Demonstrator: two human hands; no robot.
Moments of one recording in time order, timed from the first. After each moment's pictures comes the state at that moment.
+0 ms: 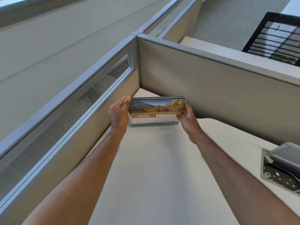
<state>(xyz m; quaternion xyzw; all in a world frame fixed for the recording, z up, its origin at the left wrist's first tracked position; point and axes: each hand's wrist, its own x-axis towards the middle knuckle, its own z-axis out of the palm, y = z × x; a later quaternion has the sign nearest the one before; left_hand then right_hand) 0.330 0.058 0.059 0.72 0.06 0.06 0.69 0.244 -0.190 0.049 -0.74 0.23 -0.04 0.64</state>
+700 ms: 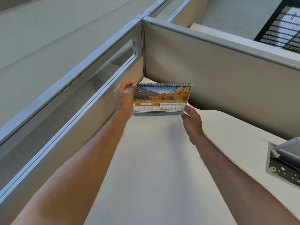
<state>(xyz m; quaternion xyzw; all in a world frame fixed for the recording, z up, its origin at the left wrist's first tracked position) 0.342 0.052 0.076 0.70 0.05 0.02 0.71 0.223 -0.173 0.019 -0.74 0.30 -0.06 0.60</state>
